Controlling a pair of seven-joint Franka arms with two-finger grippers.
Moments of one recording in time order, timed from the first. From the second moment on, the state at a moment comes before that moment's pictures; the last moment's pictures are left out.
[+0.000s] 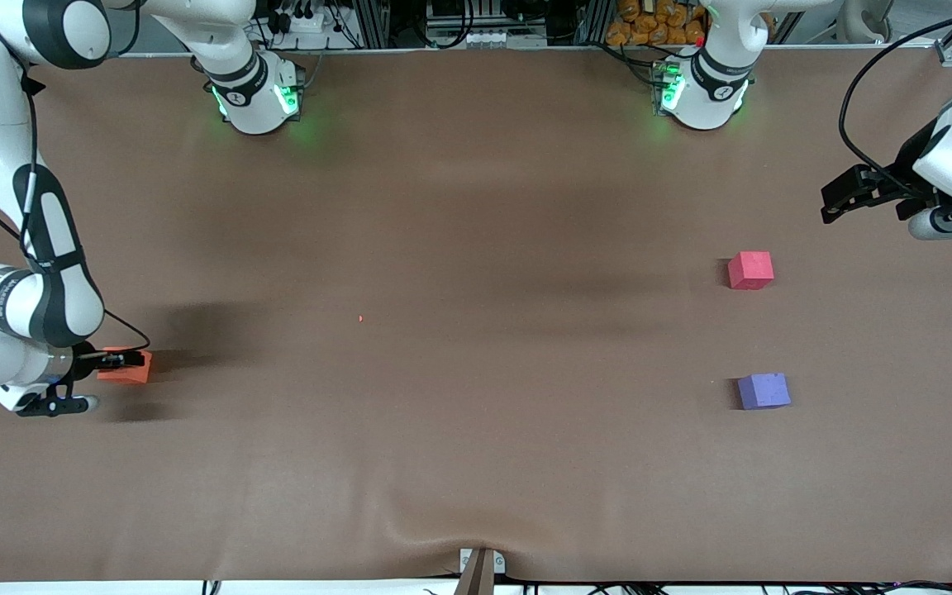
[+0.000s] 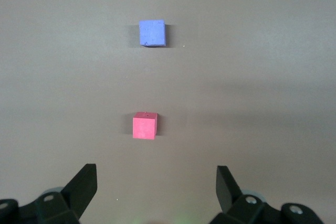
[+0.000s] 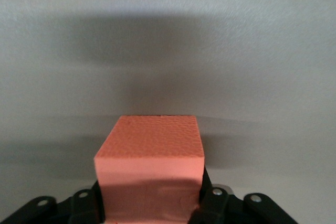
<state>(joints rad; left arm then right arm) -0.02 -0.02 -0.09 -1.61 0.02 1.56 -0.13 -0.28 0.74 0.01 -1.56 -0.04 2.11 -0.31</state>
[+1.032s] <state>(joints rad) -0.01 -0.02 -0.09 -1.61 0.02 1.56 -0.13 0.08 0.62 0.33 -1.52 -0.04 2.03 0.16</state>
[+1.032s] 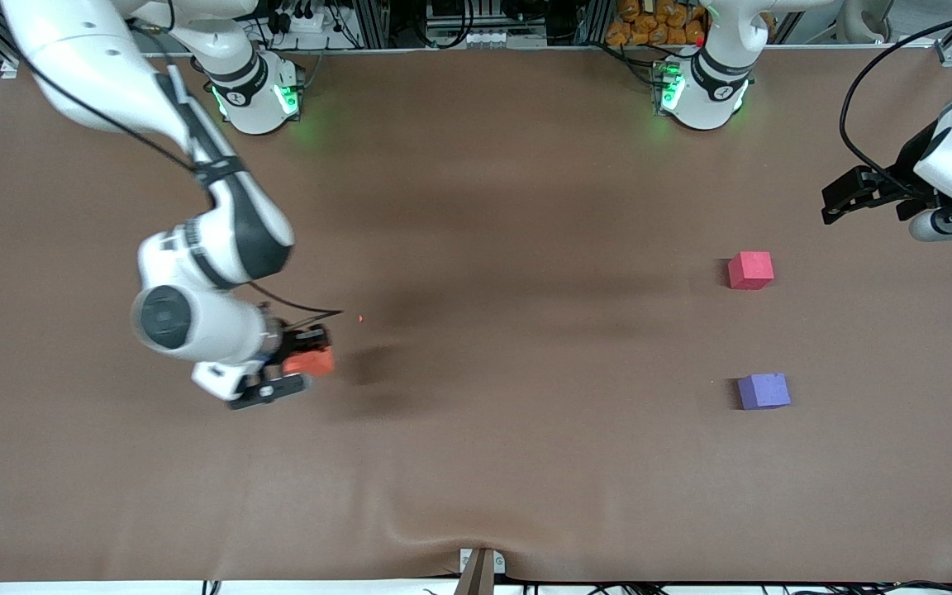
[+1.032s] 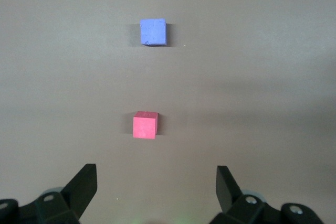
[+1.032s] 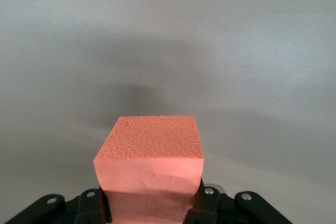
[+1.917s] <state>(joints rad) -0.01 -0.02 -0.09 -1.62 0.02 1.56 -0.13 0.42 0.78 0.26 -1.47 -0.04 2.28 0.58</state>
